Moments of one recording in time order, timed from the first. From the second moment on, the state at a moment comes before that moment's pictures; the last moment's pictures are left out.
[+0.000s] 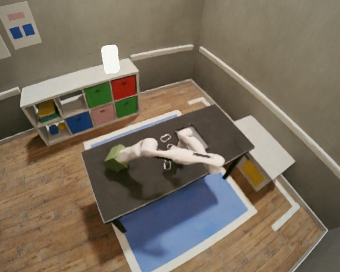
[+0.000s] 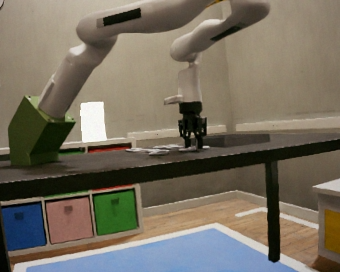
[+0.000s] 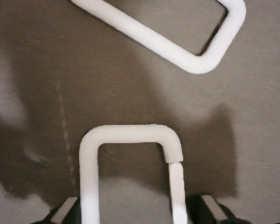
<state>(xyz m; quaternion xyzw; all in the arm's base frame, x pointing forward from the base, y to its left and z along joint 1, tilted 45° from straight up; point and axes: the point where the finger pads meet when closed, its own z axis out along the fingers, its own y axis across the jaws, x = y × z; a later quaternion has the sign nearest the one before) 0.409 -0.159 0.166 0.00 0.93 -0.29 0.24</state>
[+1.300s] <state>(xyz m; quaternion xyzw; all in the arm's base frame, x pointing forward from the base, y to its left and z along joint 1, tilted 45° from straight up) 0.410 -0.158 0.168 0.00 0.92 -0.29 0.25</state>
